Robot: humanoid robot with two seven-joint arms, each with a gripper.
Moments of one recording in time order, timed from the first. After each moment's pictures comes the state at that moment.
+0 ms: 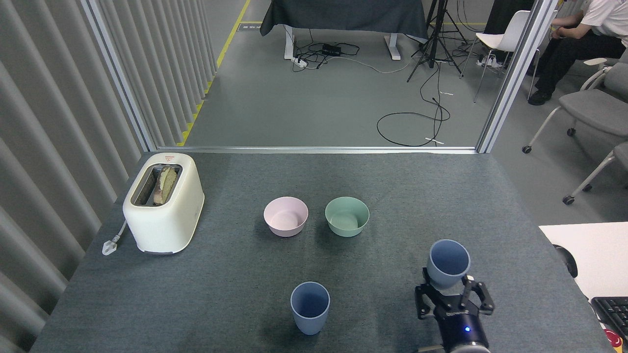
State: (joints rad) left arm 0.37 0.07 -0.20 -1.53 -1.39 0.23 0.38; right arm -0.11 -0.04 0.07 -1.23 1.58 0.03 -0.24
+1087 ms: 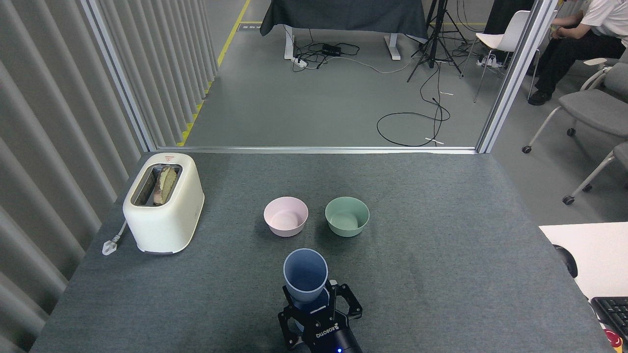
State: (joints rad) left arm 0.36 0.08 -0.20 -1.53 -1.39 0.23 0.38; right arm 0.00 0.22 0.42 -1.41 1.76 0.04 -0.13
